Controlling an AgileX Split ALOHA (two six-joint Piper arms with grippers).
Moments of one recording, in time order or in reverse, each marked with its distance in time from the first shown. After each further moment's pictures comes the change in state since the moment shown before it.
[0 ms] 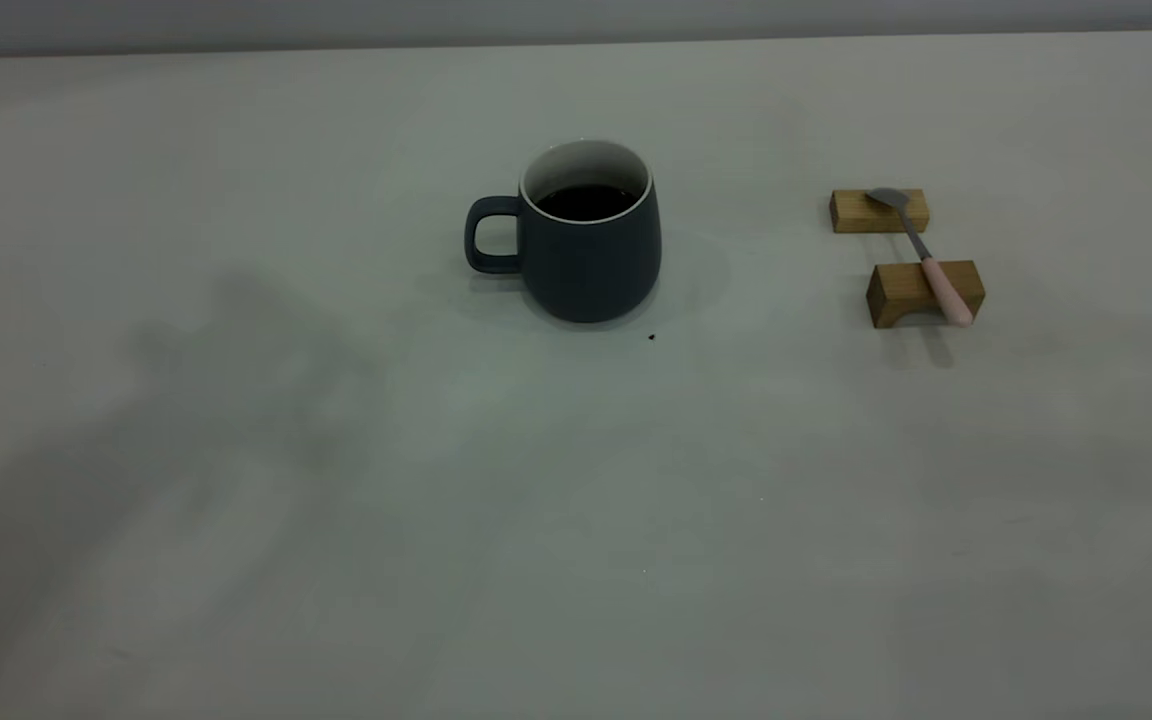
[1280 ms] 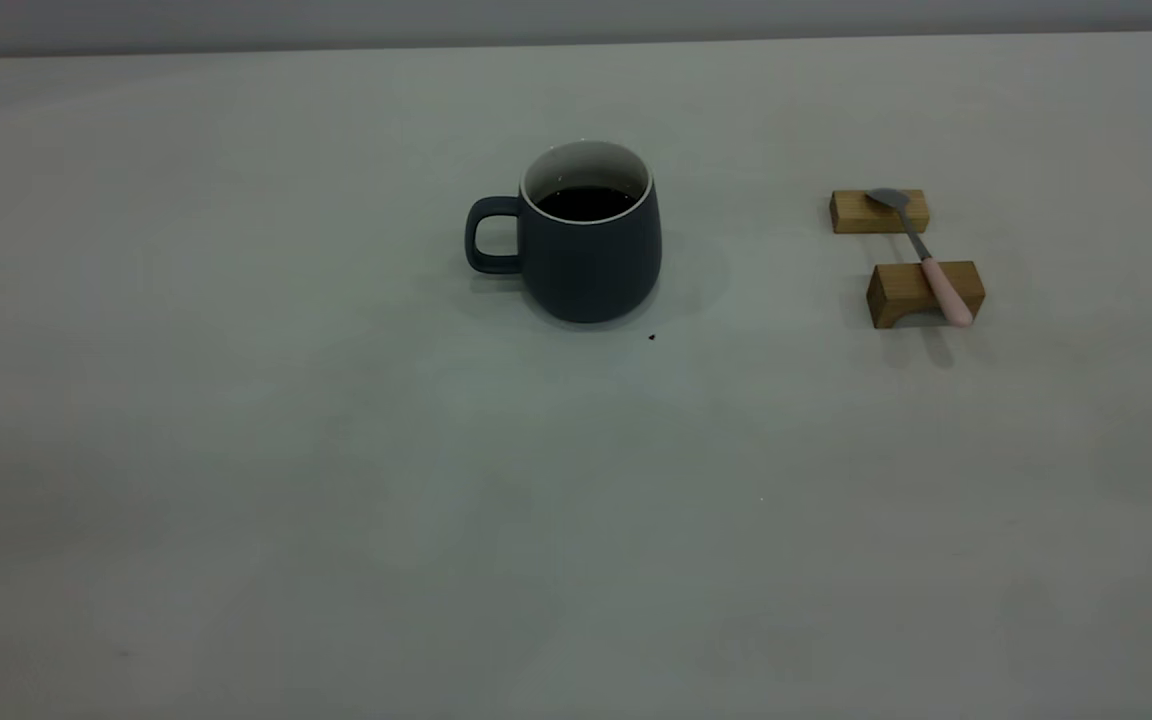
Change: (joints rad) left arm 0.056 -1.268 1.198 0.092 -0.052 -0.197; right arm 0.000 0.000 0.000 0.001 0.000 0.000
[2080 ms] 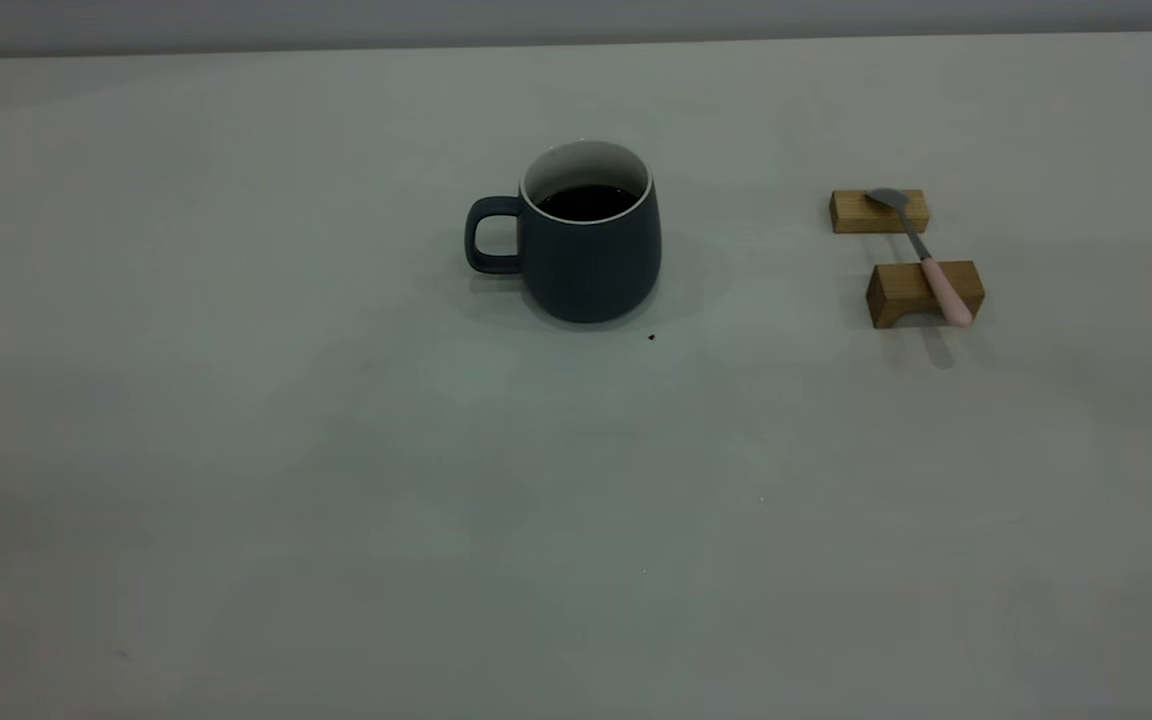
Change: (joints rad) left arm 0.278 -0.207 0.000 0.000 0.014 0.001; right arm 0.000 0.386 -0.092 0.121 -0.131 -0.137
